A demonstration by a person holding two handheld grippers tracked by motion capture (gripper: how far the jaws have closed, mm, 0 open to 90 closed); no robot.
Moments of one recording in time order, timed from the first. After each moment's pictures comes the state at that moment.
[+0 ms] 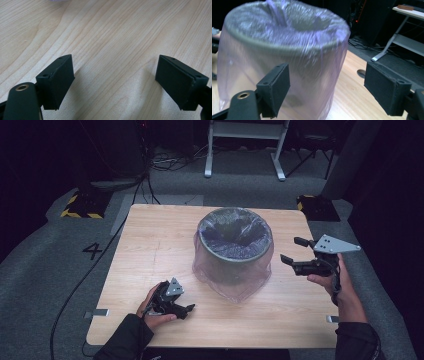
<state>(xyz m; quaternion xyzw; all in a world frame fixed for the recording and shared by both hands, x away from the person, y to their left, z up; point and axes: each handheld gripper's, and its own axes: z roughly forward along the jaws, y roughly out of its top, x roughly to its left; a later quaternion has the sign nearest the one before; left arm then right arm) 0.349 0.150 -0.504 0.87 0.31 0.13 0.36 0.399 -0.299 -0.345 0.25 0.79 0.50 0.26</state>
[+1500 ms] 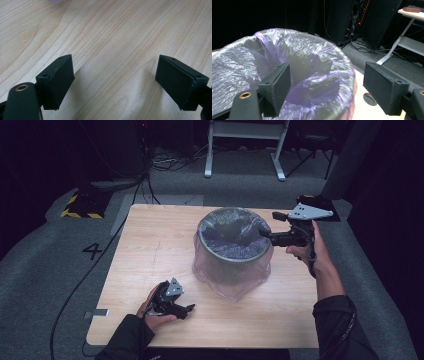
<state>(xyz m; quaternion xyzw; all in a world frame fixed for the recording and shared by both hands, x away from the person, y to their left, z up) 0.349 0.150 -0.504 0.87 0.31 0.13 0.36 0.458 -0.234 -0.308 0.26 0.79 0.50 0.25</state>
